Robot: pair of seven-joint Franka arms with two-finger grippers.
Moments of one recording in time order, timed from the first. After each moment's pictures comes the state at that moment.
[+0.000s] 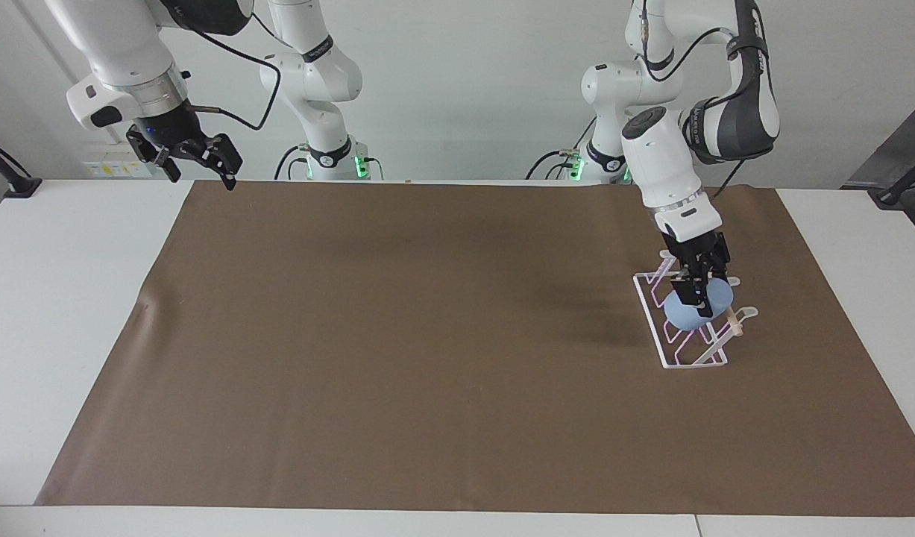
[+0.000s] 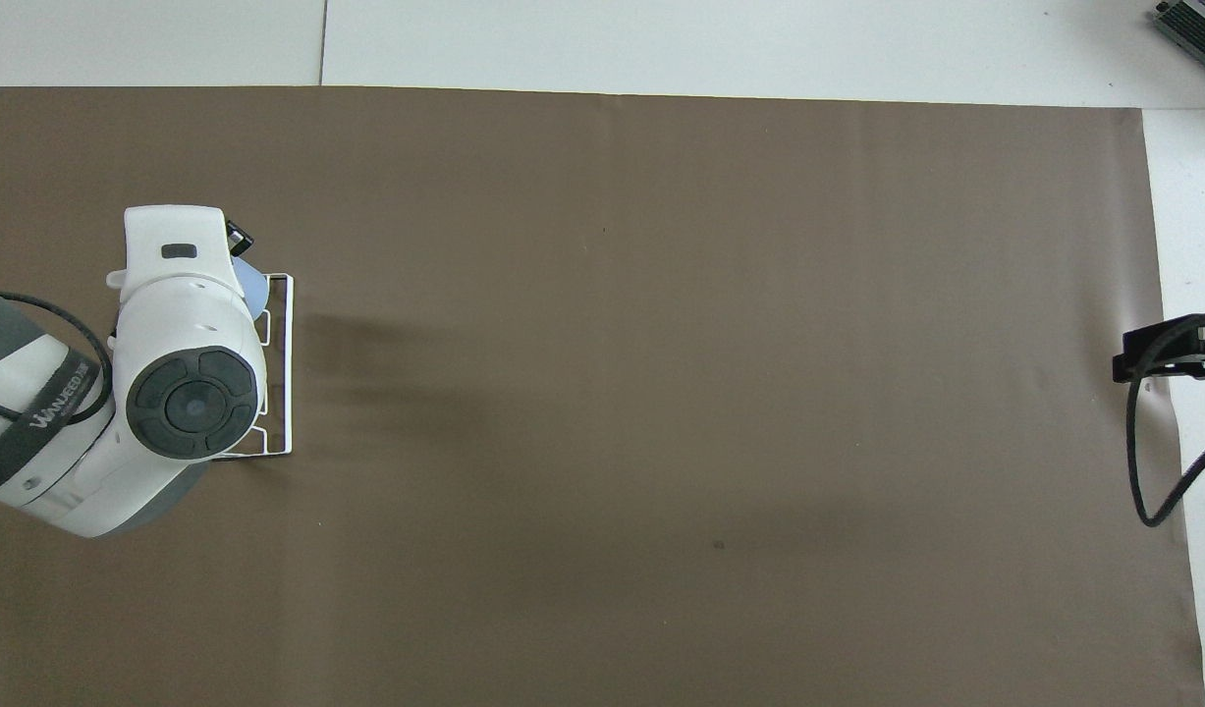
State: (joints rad) left arm 0.02 -0.01 -0.25 -2.12 0.93 2.36 -1.60; right arm -0.10 -0.07 0.02 -1.64 -0.04 1.49 0.06
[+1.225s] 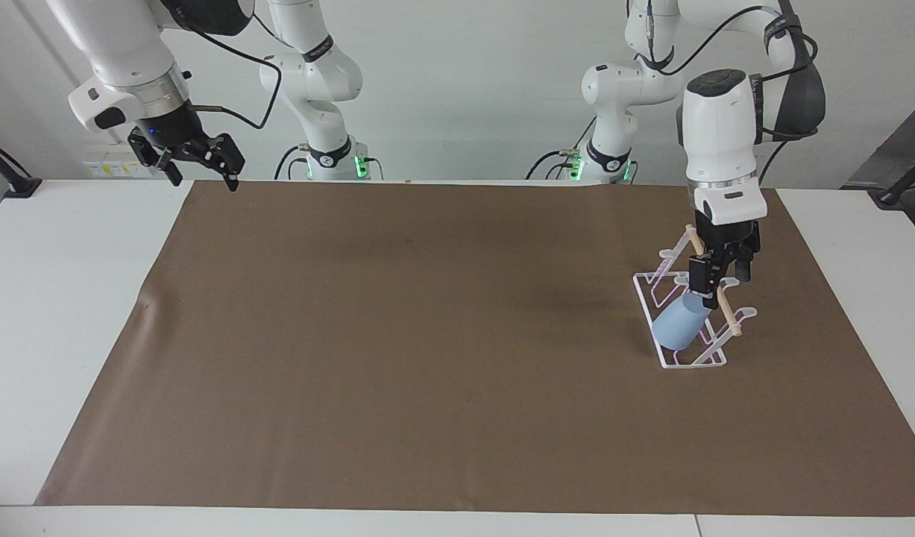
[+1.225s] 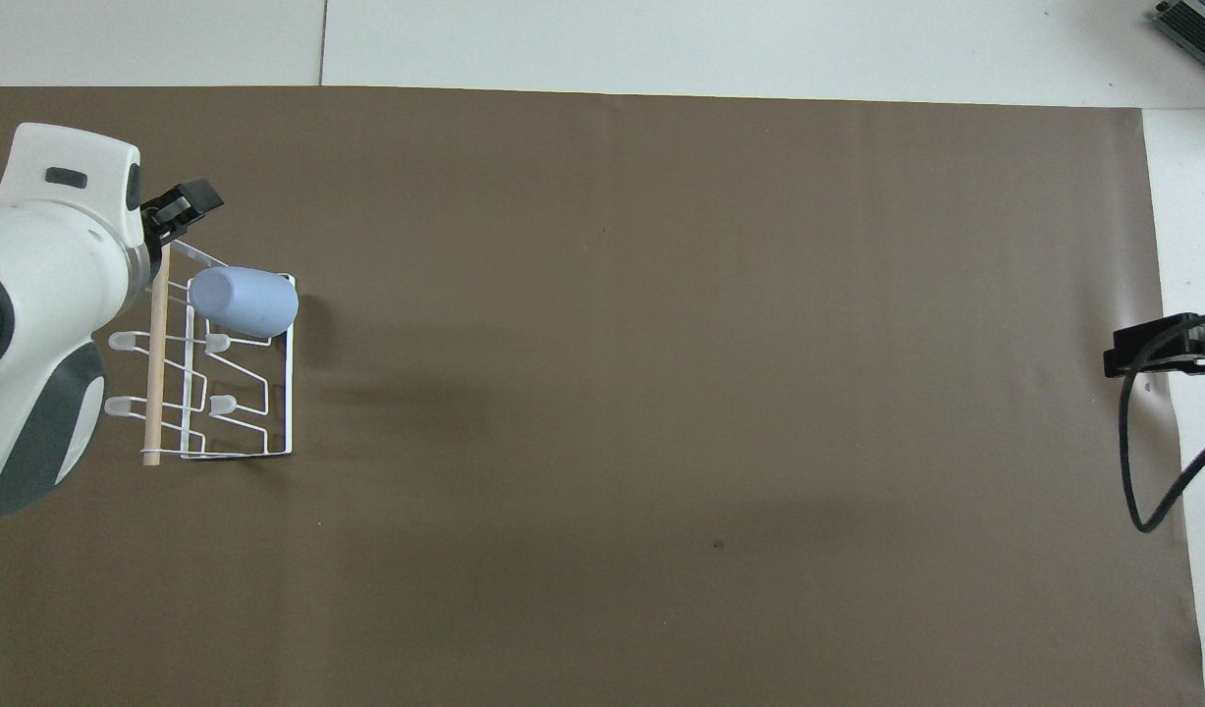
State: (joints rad) left arm 0.06 -0.04 -0.22 -1.95 0.36 2.28 -0.86; right arm -0.09 -0.08 0.01 -1.64 -0.04 1.52 0.02
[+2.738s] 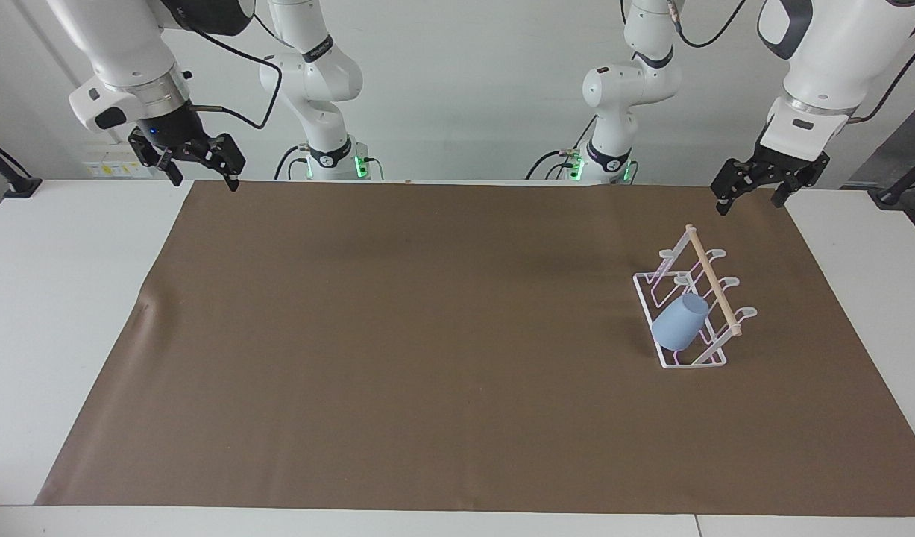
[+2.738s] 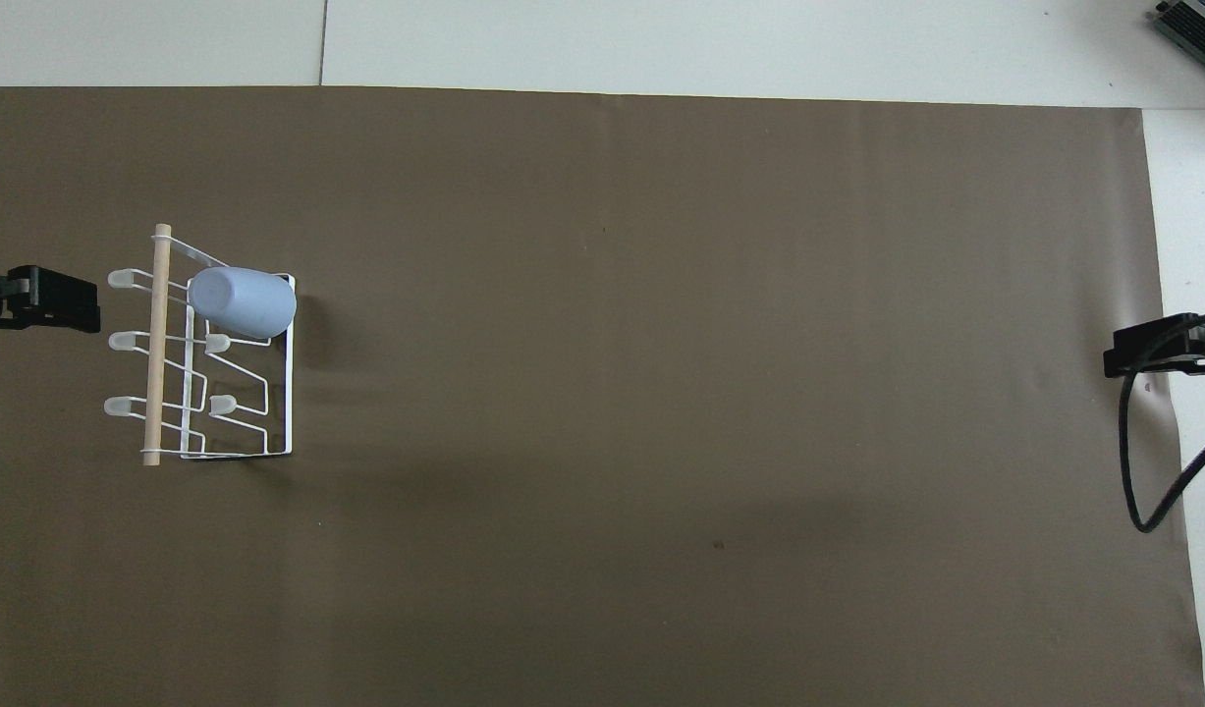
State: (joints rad) left arm 0.17 -0.06 -0.22 -1.63 0.07 1.59 -0.10; right arm -0.09 -0.08 0.01 -1.64 -0.04 1.52 0.02
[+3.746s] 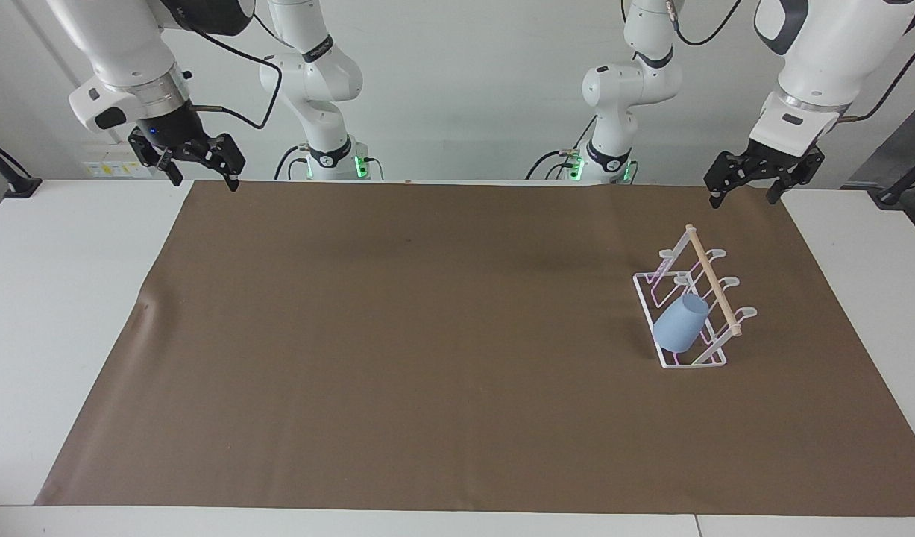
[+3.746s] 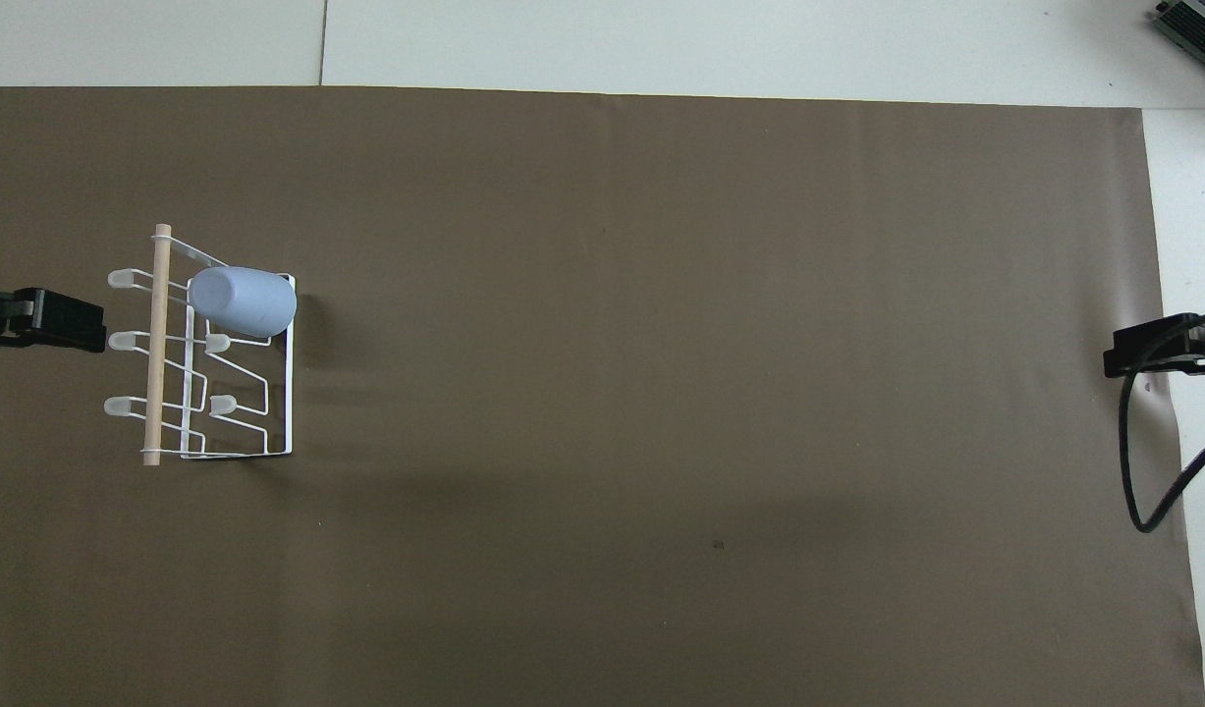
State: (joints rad) left arm 0.04 -0.07 -0.11 -1.63 0.06 1.56 -0.02; right arm -0.09 -0.08 0.01 -1.64 -0.04 1.52 0.02
